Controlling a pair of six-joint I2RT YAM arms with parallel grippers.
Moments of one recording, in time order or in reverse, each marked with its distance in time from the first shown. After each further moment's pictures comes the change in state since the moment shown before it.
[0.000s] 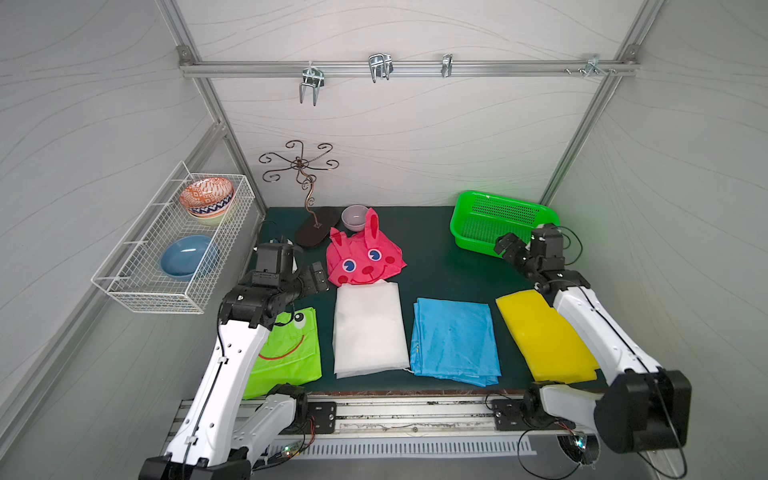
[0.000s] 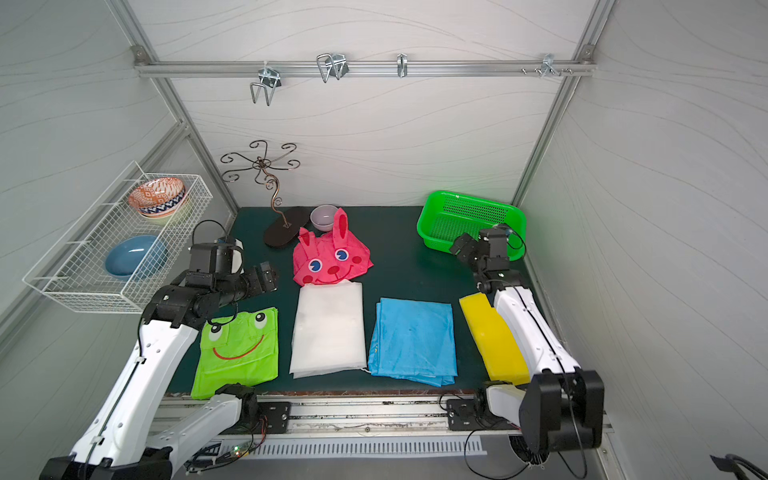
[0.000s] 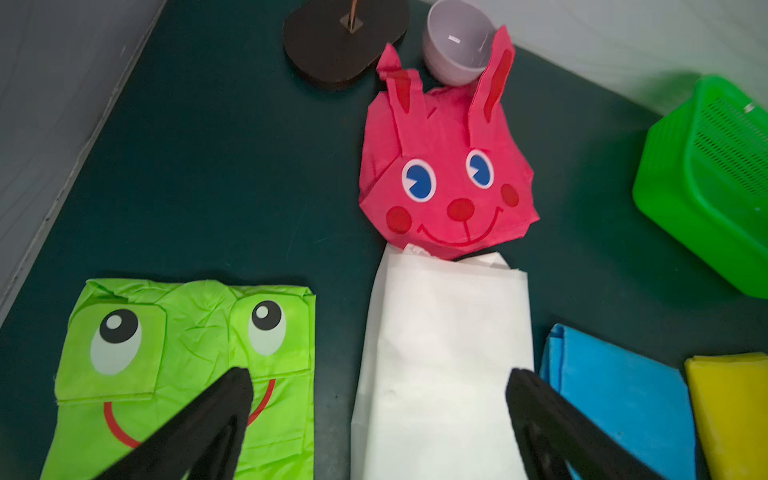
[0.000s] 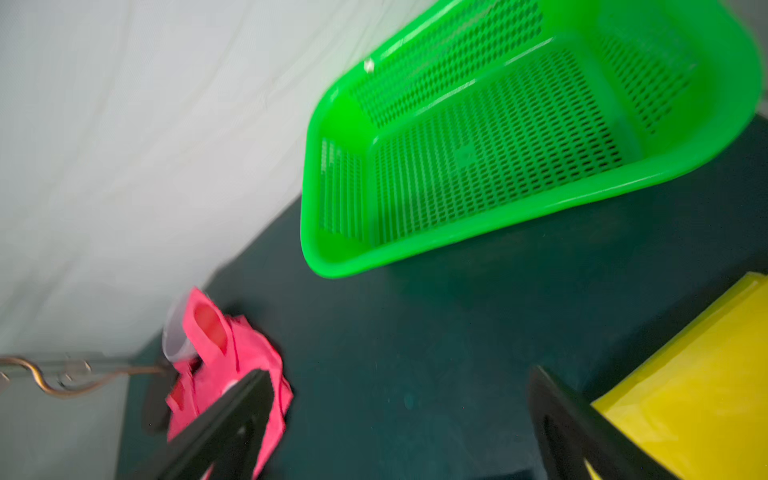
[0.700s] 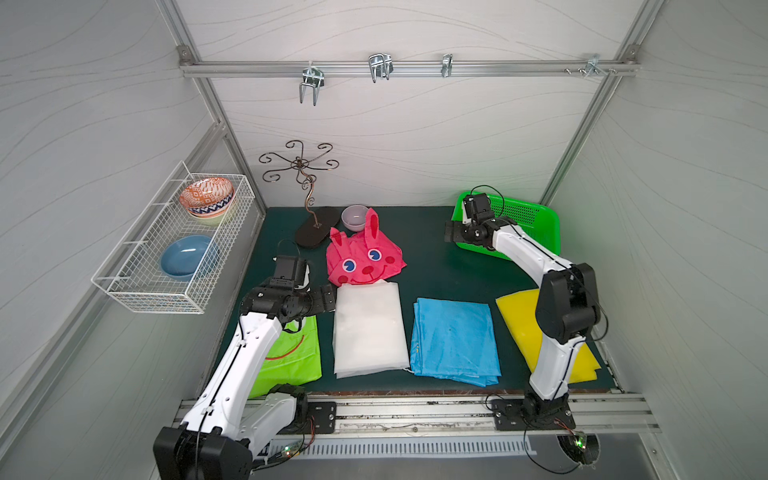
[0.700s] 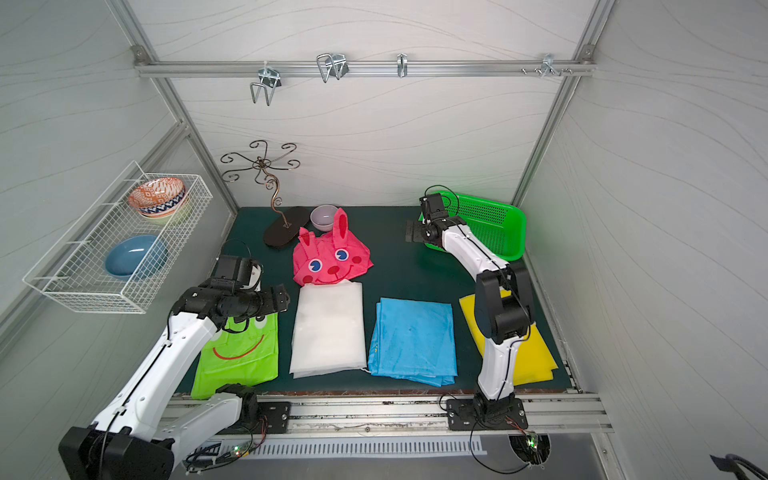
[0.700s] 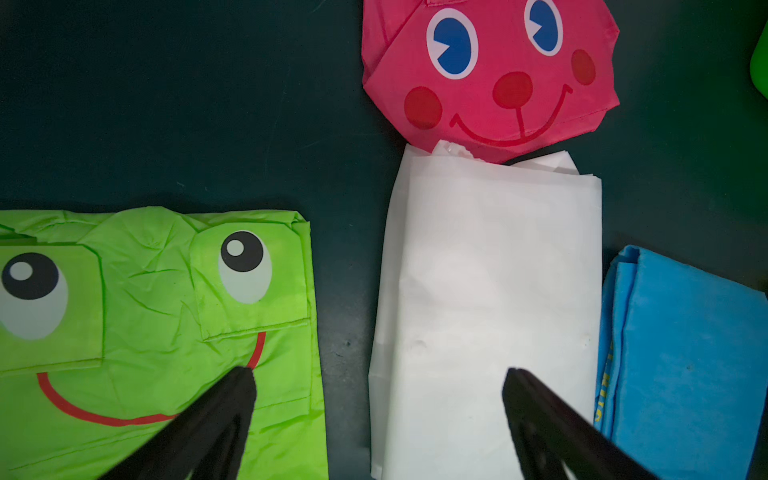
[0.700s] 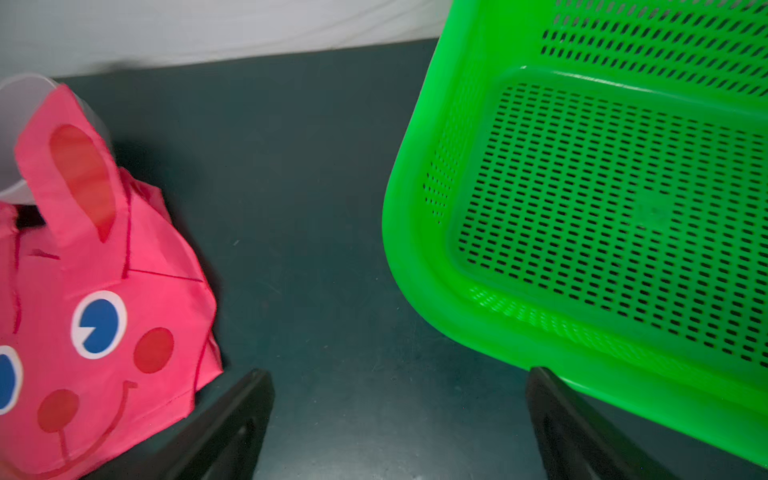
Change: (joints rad) left arm 0.000 0.038 -0.189 0.027 0.101 0.039; right arm 0.173 0.679 0.641 -0.231 0.060 -0.411
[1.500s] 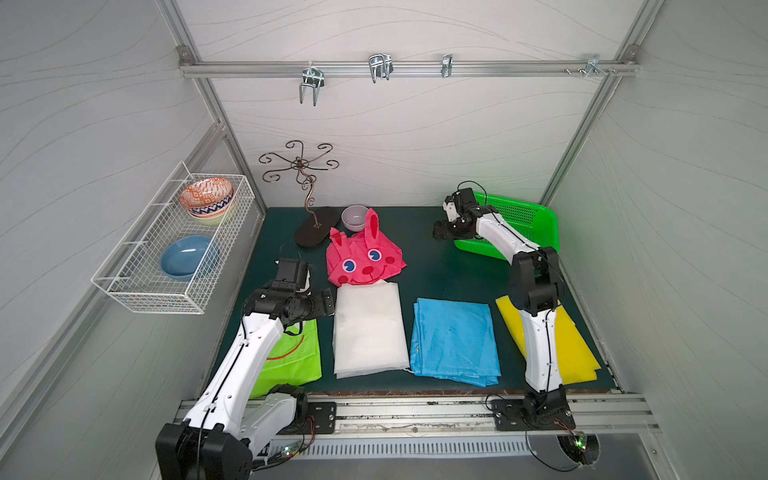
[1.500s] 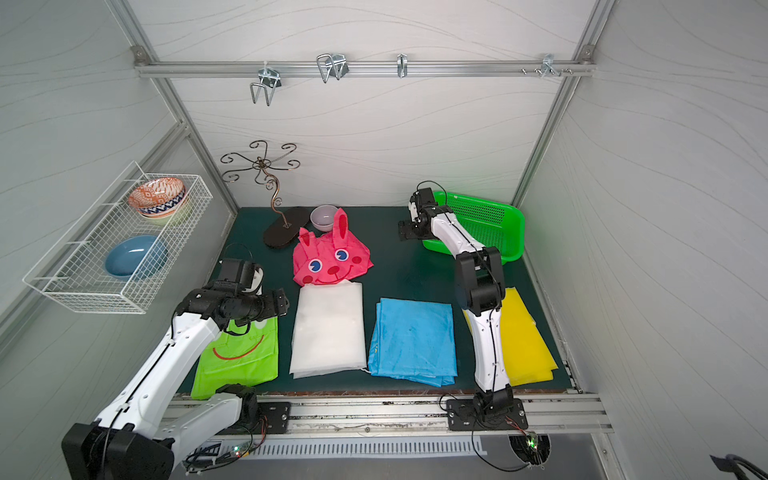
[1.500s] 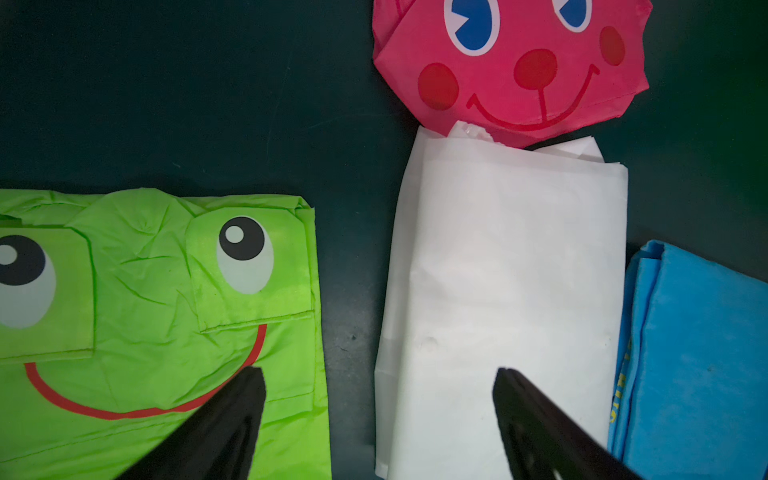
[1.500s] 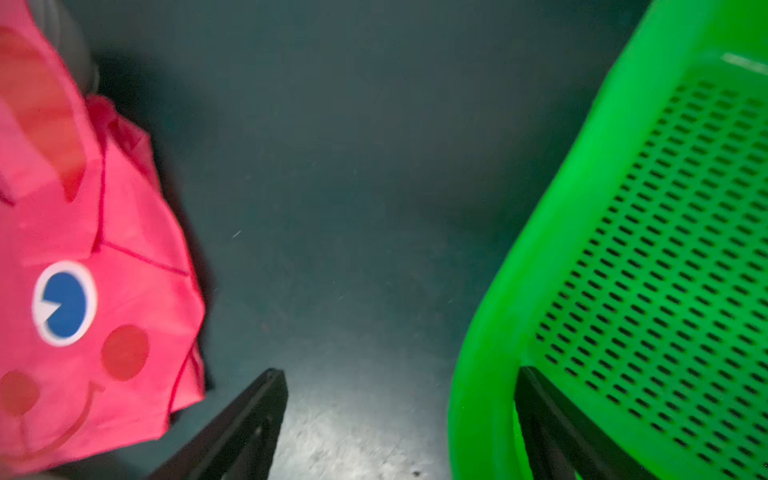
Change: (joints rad) left arm 0.000 0.008 -0.037 0.008 -0.004 -0.012; right arm -0.016 0.290 0.297 -0.147 -0.249 -0.146
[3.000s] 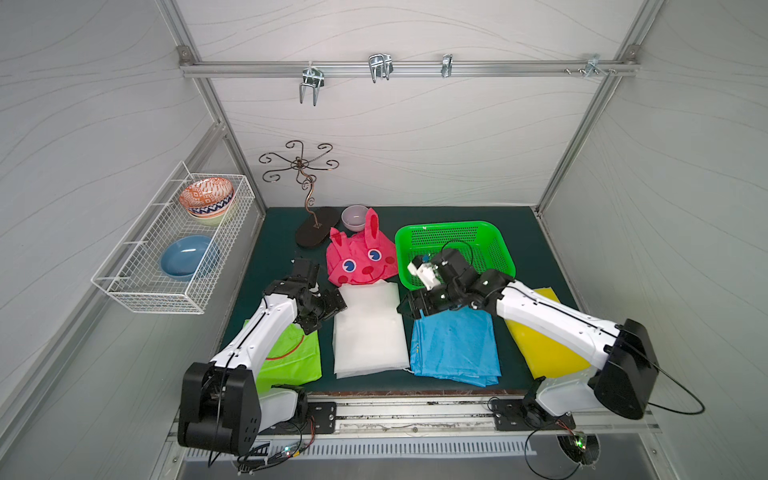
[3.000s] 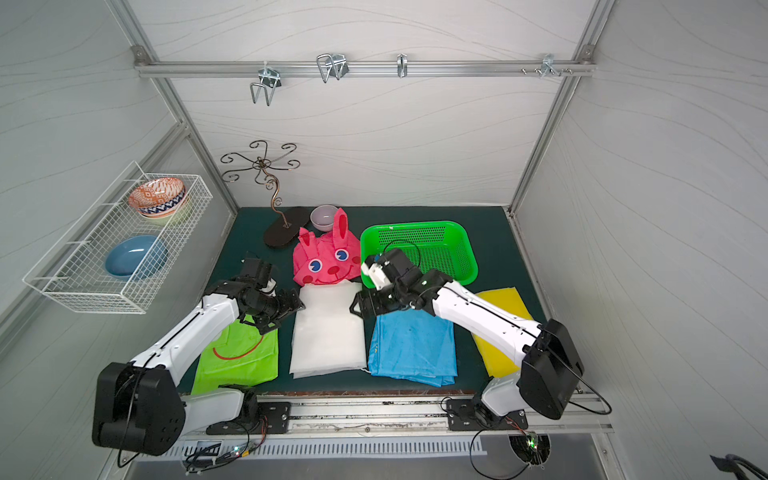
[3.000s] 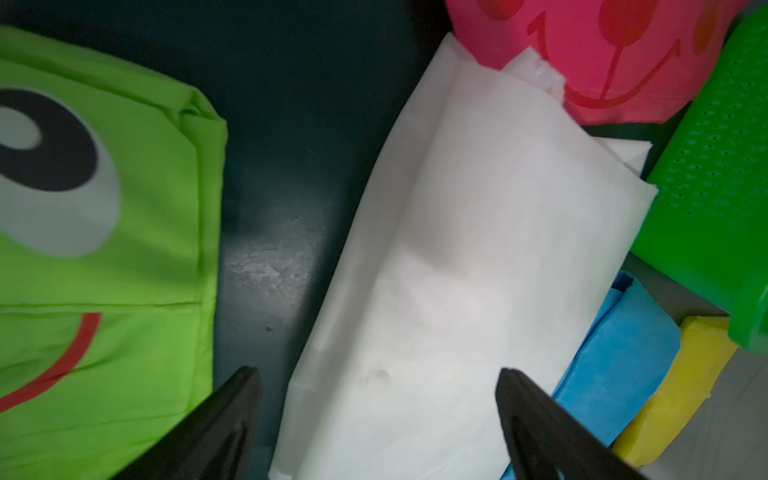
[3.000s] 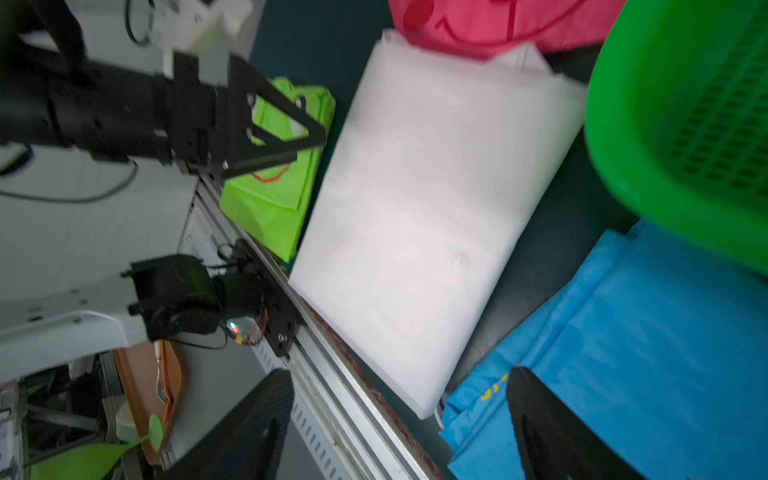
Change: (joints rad) left arm 0.000 0.251 -0.092 0.145 0.237 -0.320; right arm 0.558 -0.818 -0.867 0.136 -0.216 0.340
